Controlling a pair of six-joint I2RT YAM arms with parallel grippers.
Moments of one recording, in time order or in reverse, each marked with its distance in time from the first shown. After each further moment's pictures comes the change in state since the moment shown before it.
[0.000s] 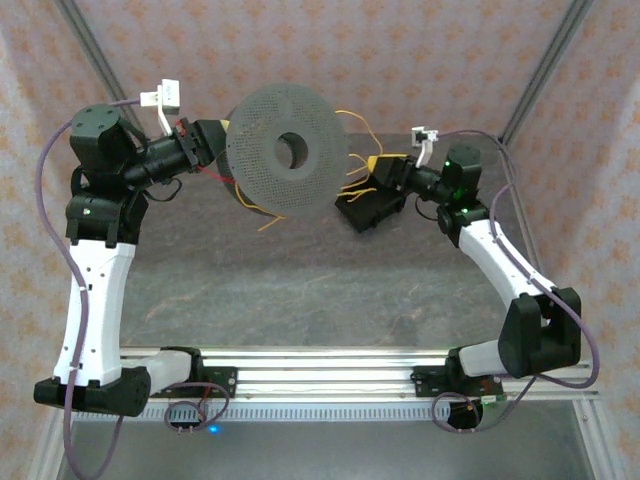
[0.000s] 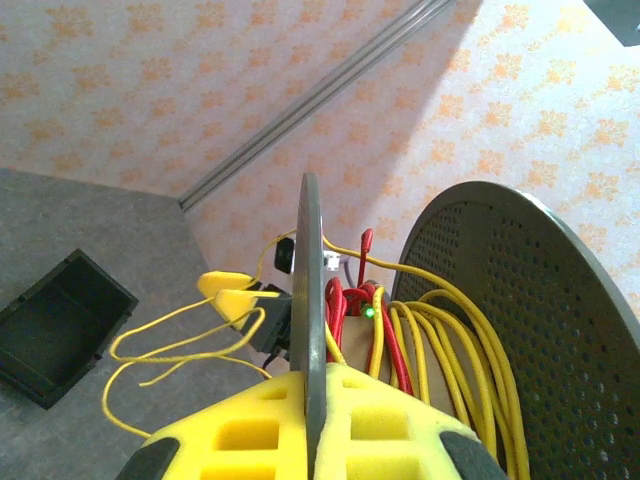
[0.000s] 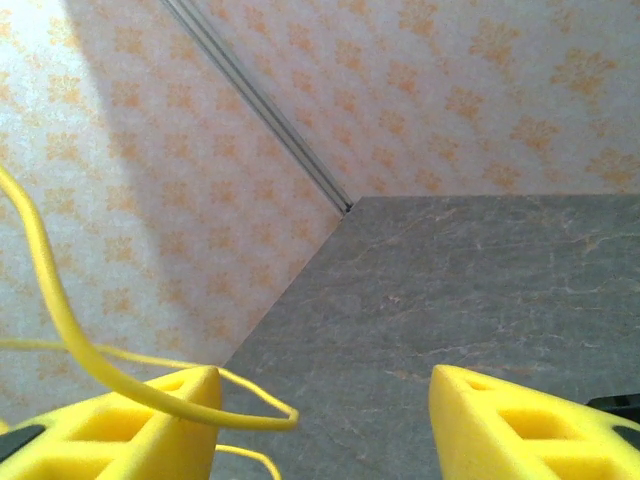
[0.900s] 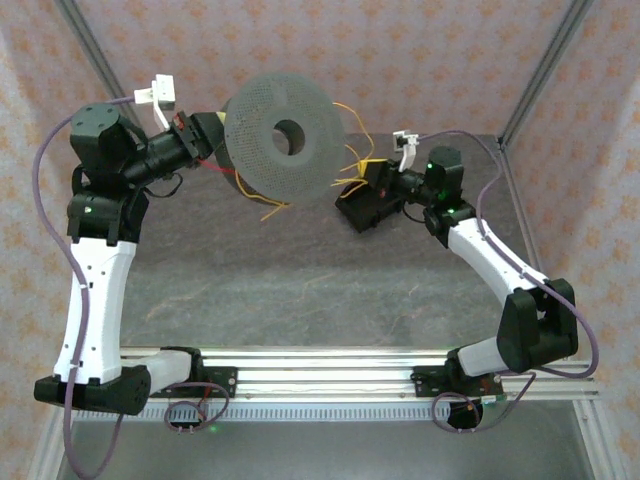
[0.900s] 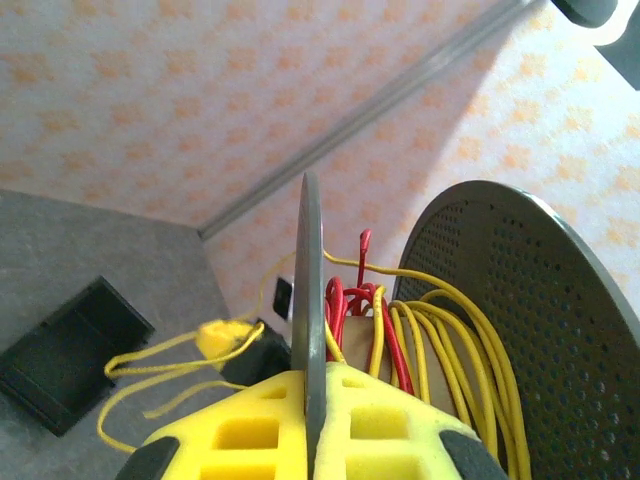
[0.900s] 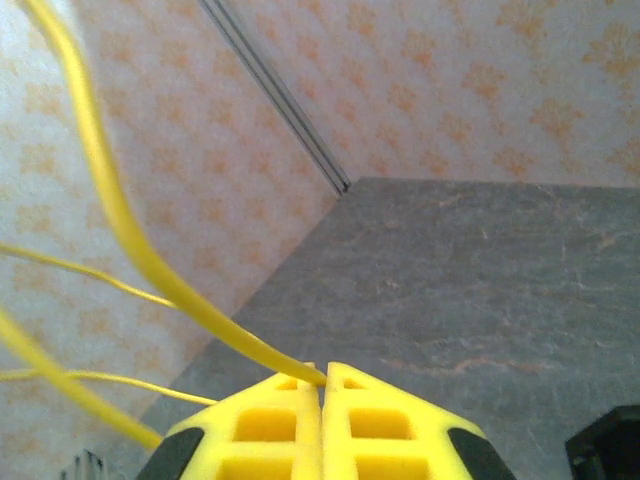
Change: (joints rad) left arm 0.000 0.019 0.007 0.025 -0.129 -0.033; right arm 0.091 0.028 0.010 -0.048 0.078 -0.105
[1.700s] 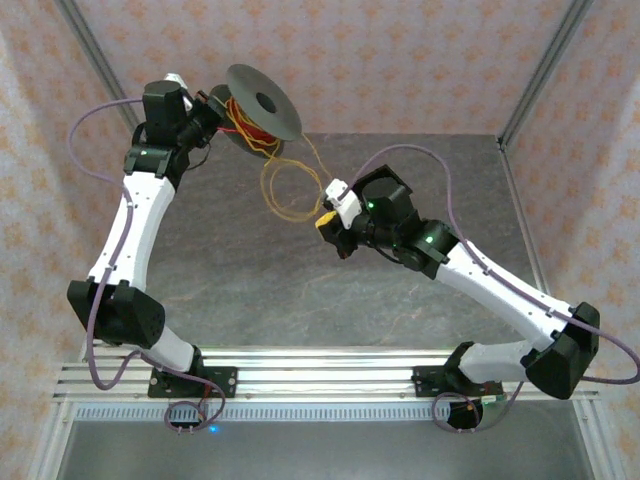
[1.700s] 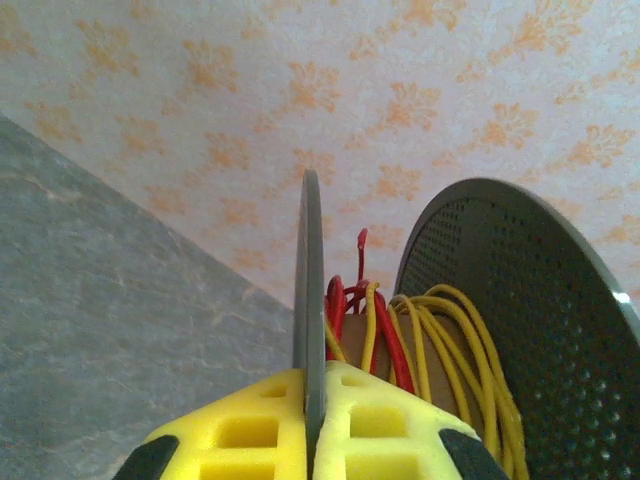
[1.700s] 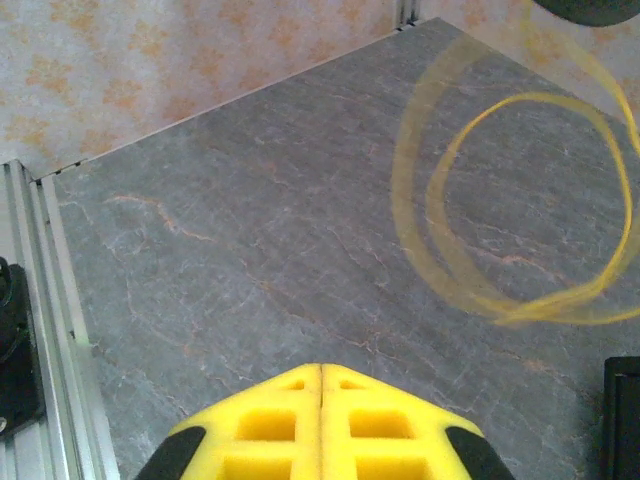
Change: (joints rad) left arm -0.026 0.352 0.059 0.004 -0.639 0.041; right arm 0.505 -0.153 0.158 -0.638 0.420 -0.505
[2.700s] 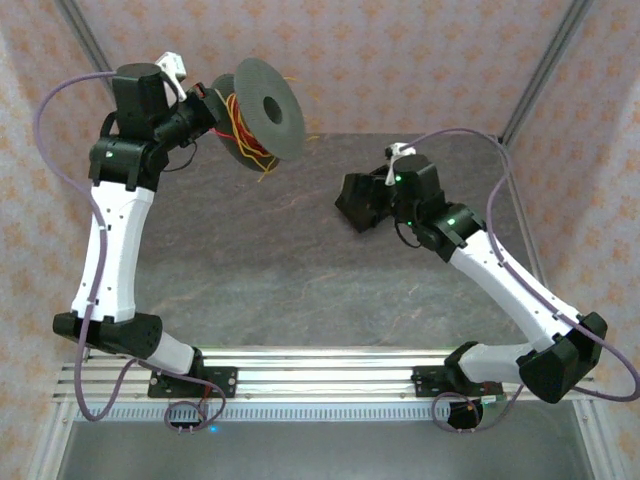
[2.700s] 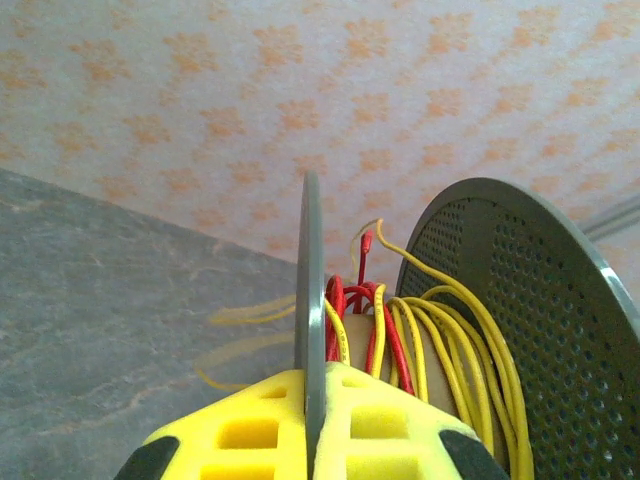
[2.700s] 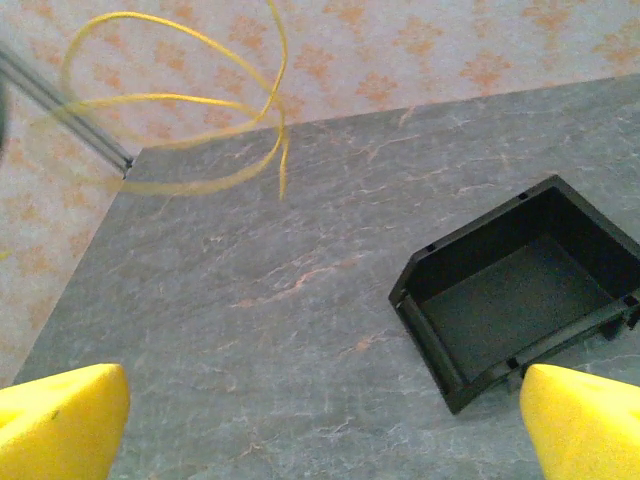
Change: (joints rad) left arm -0.048 -0.072 0.309 -0.386 0.146 0.212; right arm -0.263 -0.003 0.064 -0.047 0.312 0.558
